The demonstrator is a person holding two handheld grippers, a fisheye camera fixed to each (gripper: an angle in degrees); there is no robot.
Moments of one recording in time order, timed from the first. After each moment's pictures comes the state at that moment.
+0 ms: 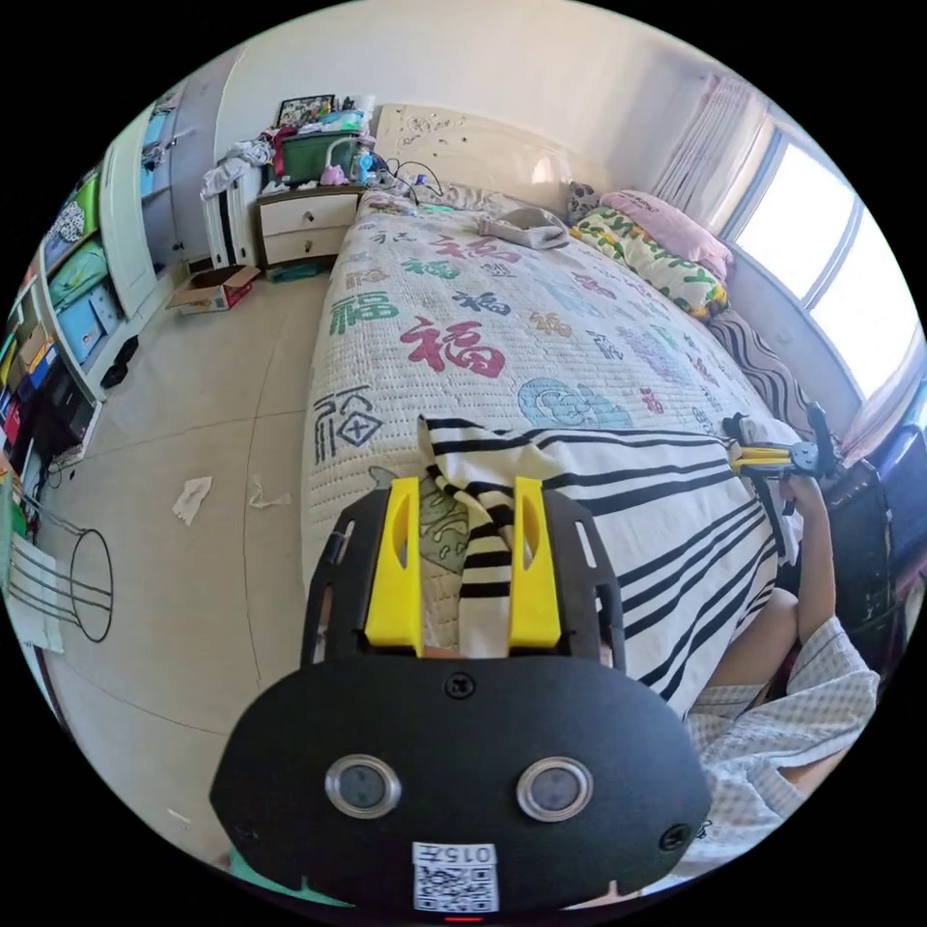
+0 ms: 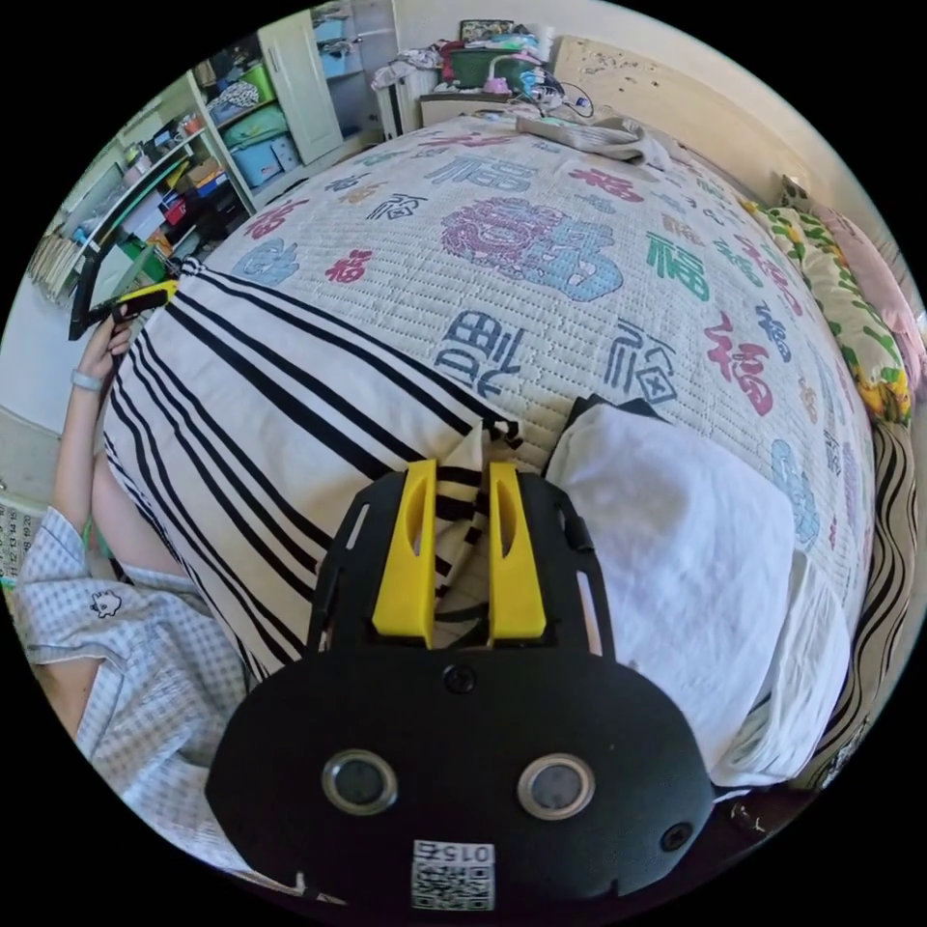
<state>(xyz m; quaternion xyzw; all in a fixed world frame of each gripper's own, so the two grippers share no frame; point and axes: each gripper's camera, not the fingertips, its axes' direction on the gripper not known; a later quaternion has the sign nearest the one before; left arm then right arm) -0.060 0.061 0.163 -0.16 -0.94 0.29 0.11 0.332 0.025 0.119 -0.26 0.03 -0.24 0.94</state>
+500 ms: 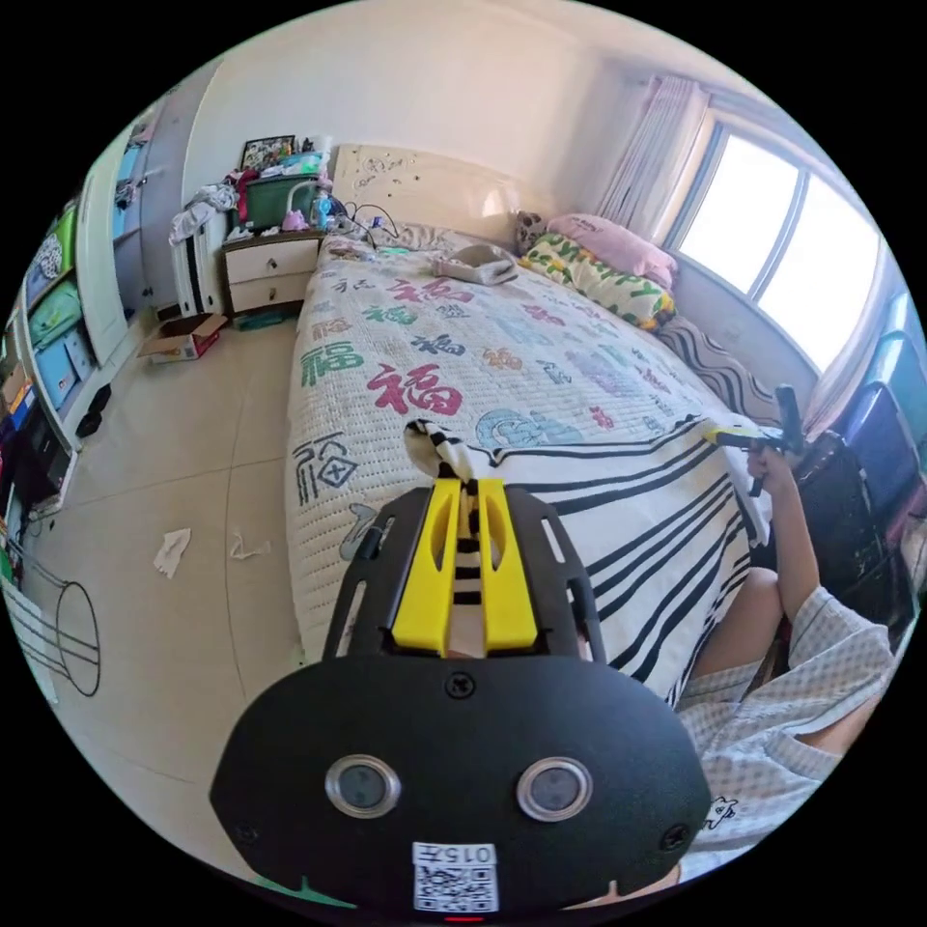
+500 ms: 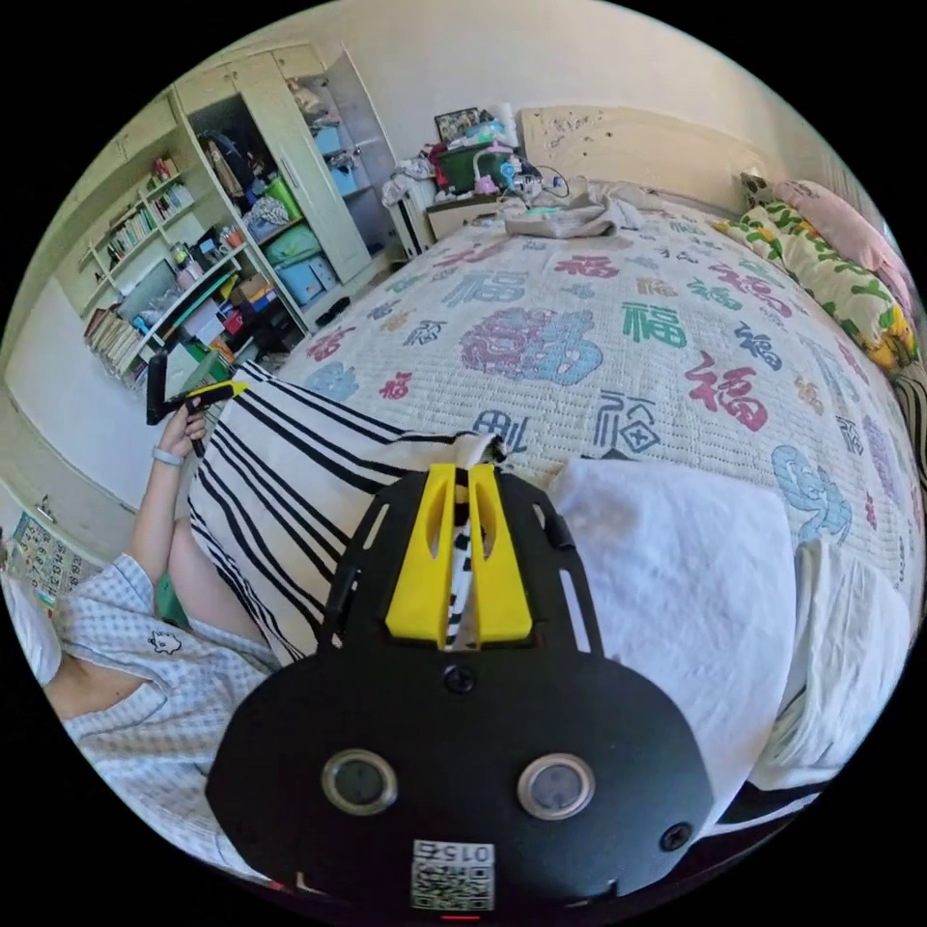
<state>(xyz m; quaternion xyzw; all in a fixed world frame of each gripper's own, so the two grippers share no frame) -0.045 0.099 0.179 -0.21 -0.89 0.37 0.18 0.378 0.013 0.021 -0.09 -0.10 -0.18 0.97</state>
